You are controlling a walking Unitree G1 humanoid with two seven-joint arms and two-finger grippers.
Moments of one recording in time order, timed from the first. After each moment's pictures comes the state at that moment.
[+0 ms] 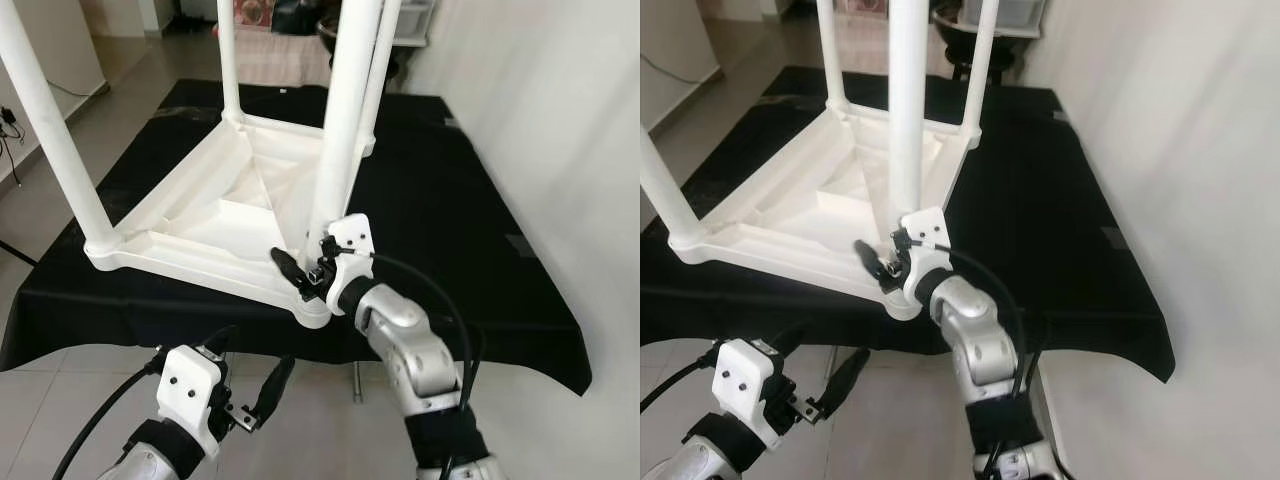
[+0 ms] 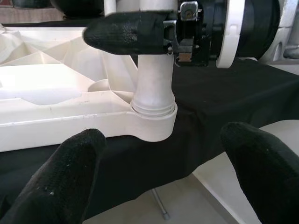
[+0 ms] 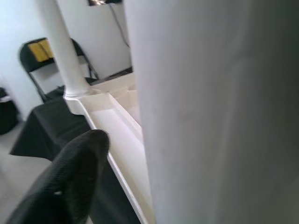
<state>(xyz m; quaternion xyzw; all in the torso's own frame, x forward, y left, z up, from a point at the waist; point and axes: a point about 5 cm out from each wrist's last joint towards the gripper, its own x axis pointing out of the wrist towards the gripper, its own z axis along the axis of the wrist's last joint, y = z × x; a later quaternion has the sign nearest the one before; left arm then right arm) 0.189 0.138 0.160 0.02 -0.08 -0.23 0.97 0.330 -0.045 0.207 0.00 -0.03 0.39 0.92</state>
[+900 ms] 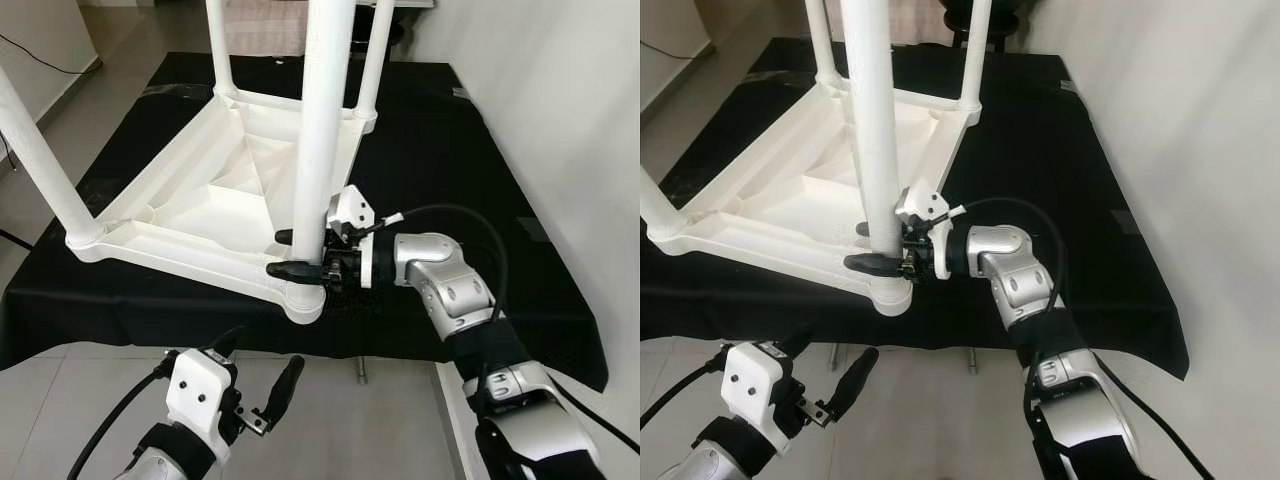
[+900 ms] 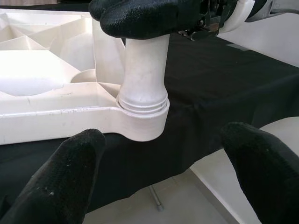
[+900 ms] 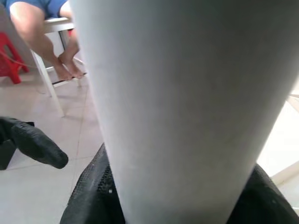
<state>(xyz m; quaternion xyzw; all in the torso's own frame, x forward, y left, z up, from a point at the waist) 0.180 0.132 0.159 0.01 -0.07 -0.23 0.97 0.348 -0.073 0.233 -0.12 -0.03 0.63 0.77</state>
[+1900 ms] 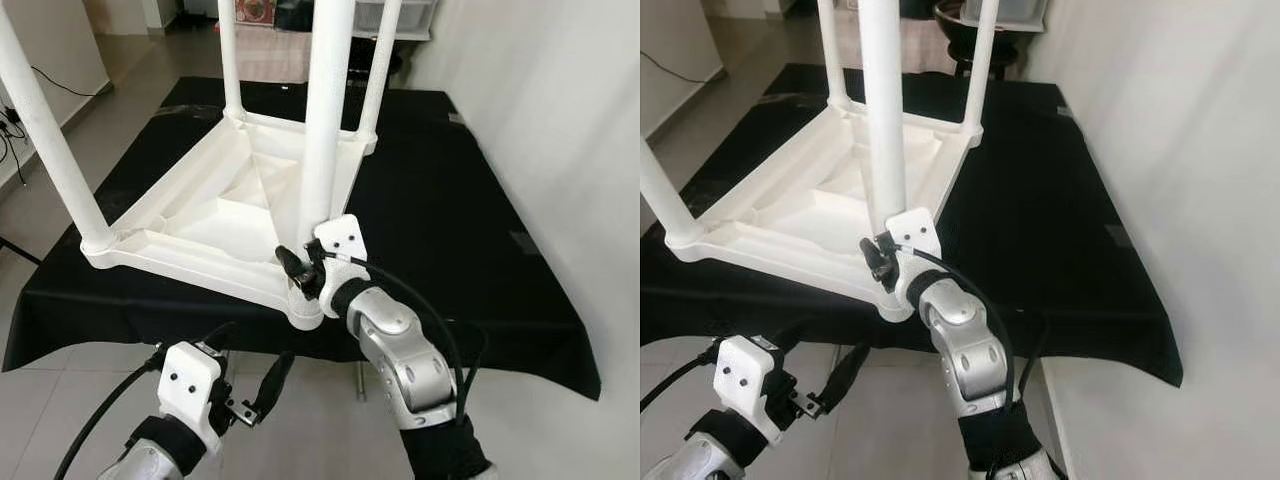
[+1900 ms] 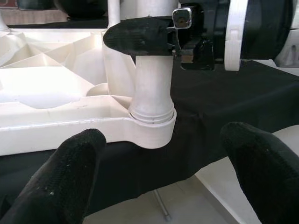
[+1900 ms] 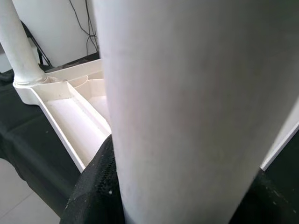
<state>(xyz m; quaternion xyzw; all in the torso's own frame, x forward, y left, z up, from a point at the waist) 0.190 0.140 0.158 0.02 -0.07 -0.23 0.97 0.319 -0.038 0.199 -0.05 0.01 0.27 0.96</state>
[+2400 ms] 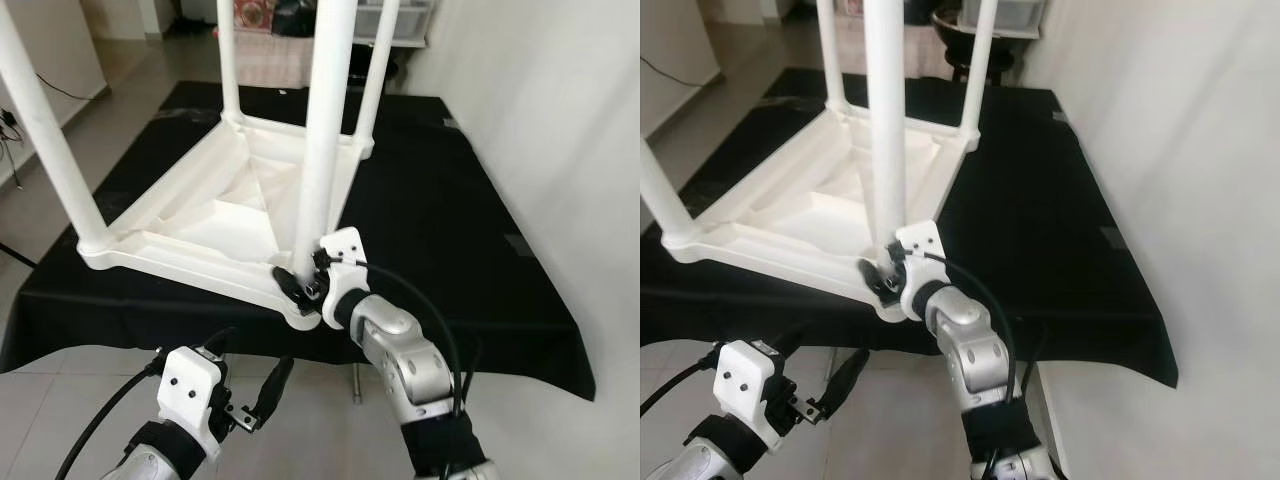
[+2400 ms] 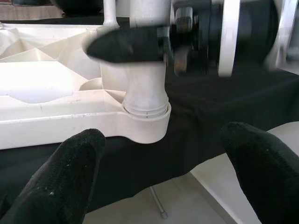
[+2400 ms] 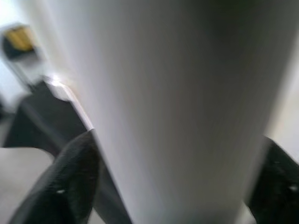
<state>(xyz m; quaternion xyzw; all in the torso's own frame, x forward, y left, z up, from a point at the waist) 0.189 0.138 0.158 0.01 -0.07 -0.23 0.97 0.329 -0.038 0.205 0.01 0.00 0.37 0.93</state>
